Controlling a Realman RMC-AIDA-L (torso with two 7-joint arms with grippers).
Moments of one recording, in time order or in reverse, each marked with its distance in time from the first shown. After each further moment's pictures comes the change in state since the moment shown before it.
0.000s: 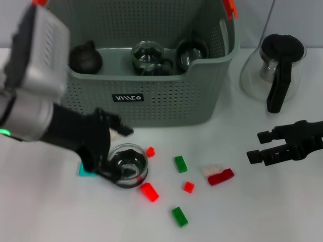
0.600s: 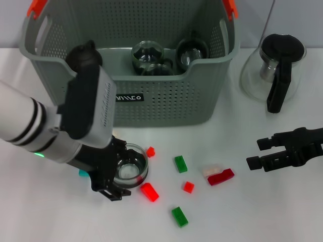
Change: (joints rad) left arm 0.025 -0.004 0.281 -0.144 0.166 -0.271 0.059; right arm -0.009 0.002 0.000 0.027 -0.001 0.001 -0.001
